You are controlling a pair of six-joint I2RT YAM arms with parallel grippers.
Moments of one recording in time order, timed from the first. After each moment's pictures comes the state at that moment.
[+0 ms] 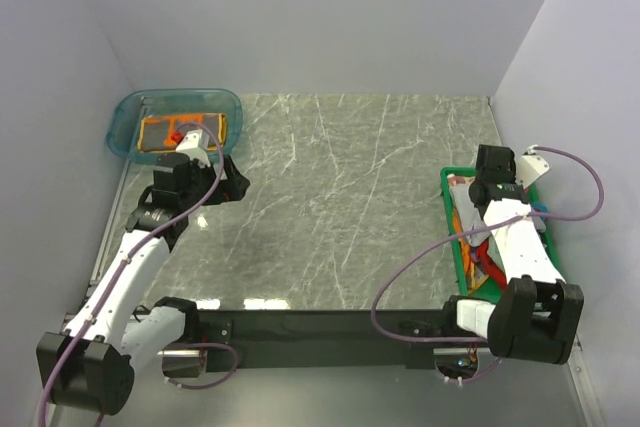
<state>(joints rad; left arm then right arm) -0.18 0.94 0.76 -0.31 0.16 -0.36 -0.14 1.19 0.84 -0.50 0.62 0.68</state>
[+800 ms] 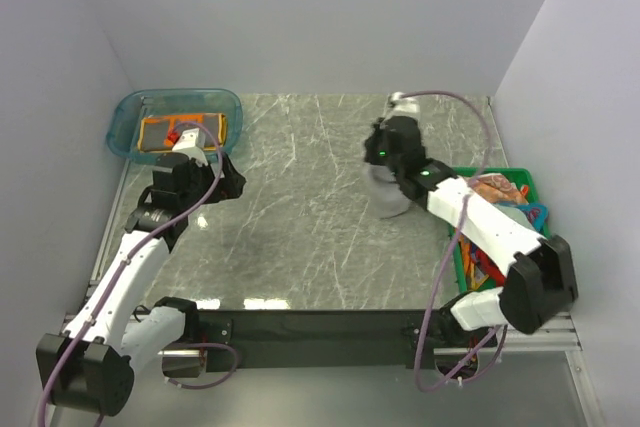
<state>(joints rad) -0.18 0.94 0.76 -0.30 0.10 -0.36 0.50 1.35 1.07 -0.12 0.26 0.45</state>
